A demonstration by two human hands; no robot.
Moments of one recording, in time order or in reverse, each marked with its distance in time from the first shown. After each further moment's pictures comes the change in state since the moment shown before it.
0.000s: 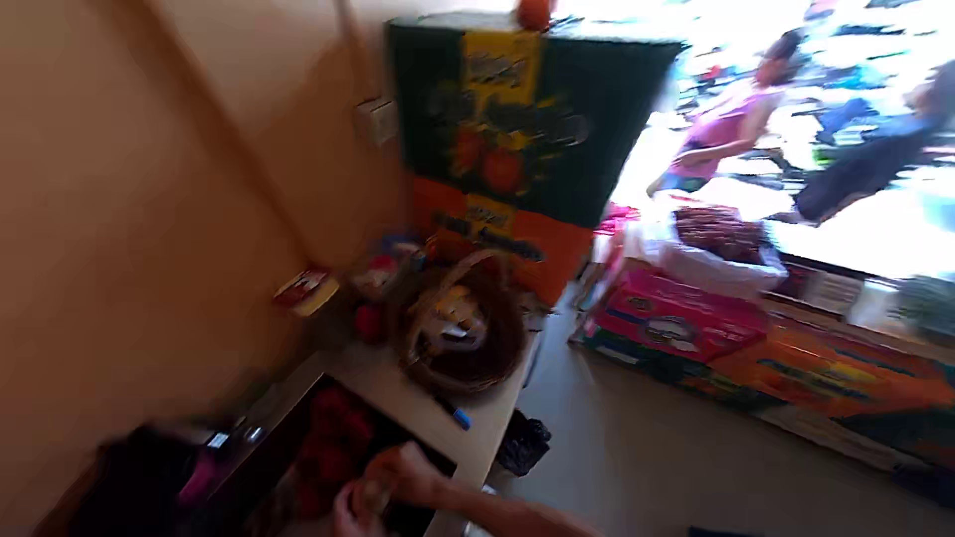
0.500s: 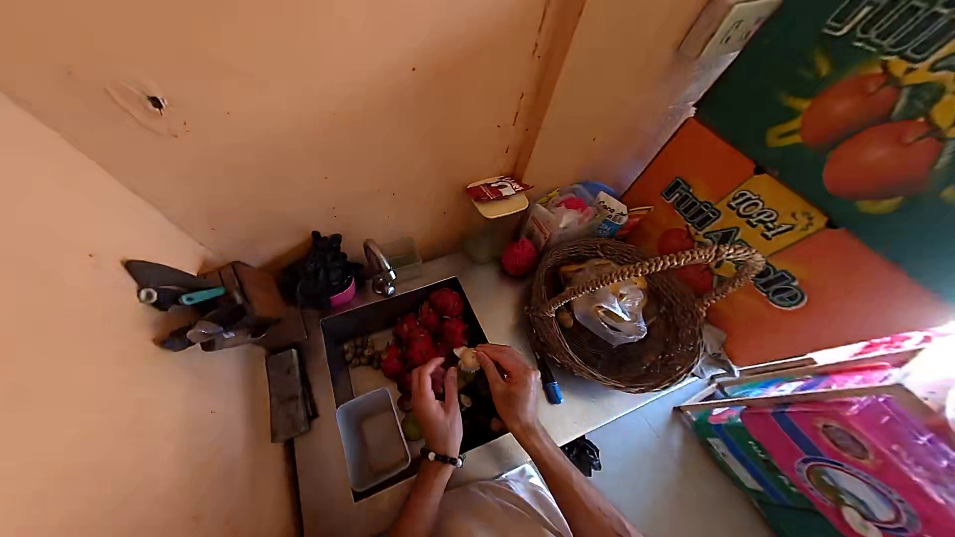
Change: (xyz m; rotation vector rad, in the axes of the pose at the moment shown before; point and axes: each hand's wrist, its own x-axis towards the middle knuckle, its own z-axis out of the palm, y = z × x) left_hand 0.018 0.040 -0.019 -0.242 0.229 -0.195; right_hand 0.022 -0.034 0.000 -0.035 0.309 -0.187
